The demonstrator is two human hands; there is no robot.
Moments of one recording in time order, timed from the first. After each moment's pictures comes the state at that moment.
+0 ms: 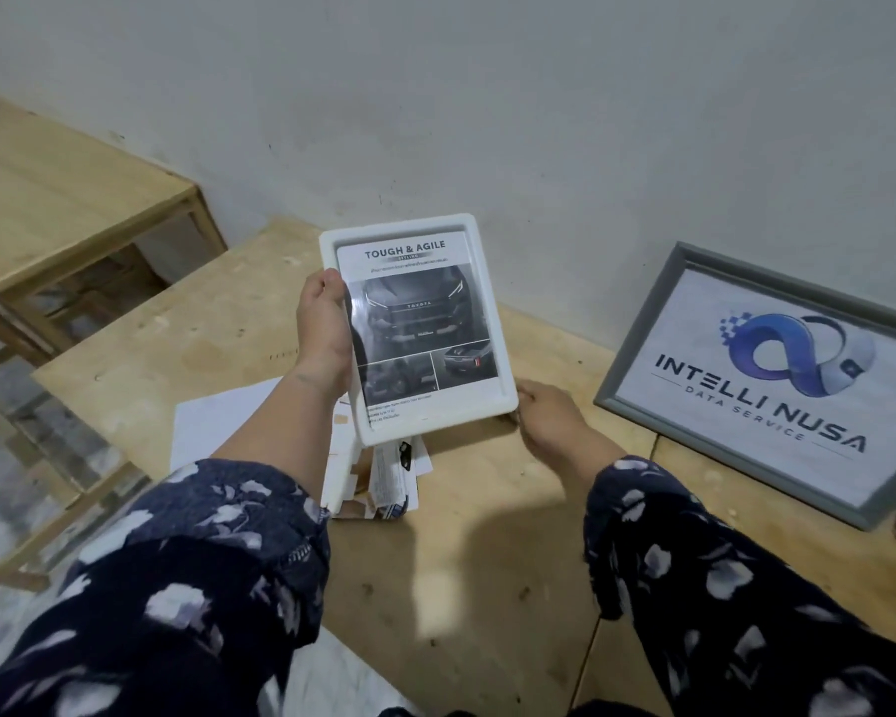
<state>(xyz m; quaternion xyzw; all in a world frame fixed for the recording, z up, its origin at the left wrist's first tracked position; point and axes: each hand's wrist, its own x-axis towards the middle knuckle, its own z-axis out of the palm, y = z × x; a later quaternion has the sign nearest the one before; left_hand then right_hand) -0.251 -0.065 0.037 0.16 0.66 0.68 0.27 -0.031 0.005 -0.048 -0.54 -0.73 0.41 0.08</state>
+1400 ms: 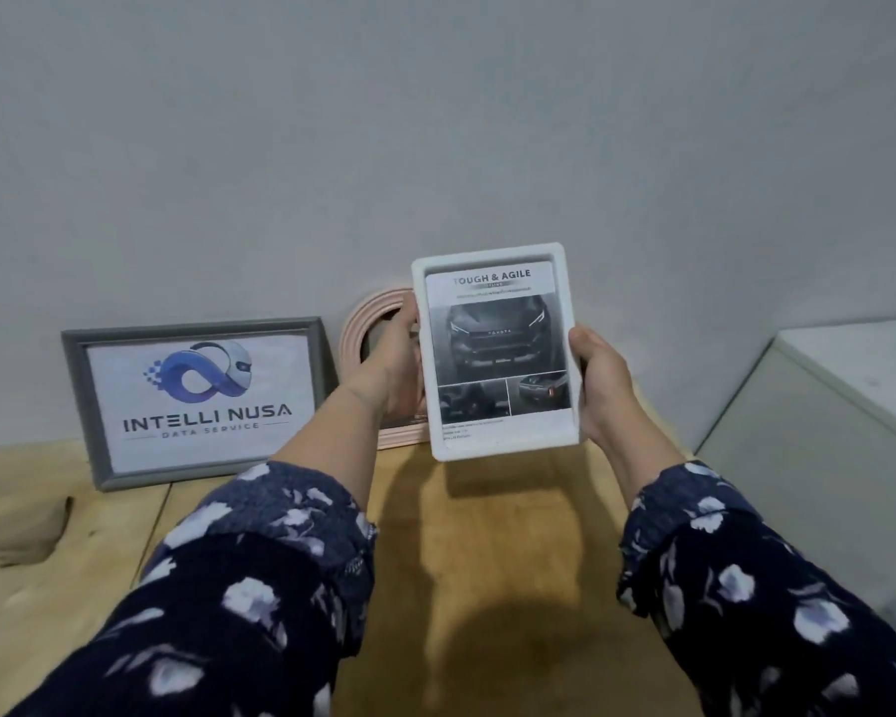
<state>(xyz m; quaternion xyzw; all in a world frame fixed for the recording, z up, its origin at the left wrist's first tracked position) 0.352 -0.025 0.115 0.44 0.41 0.28 0.75 0.566 -0.077 0.077 -0.57 -0.26 0.43 0.65</state>
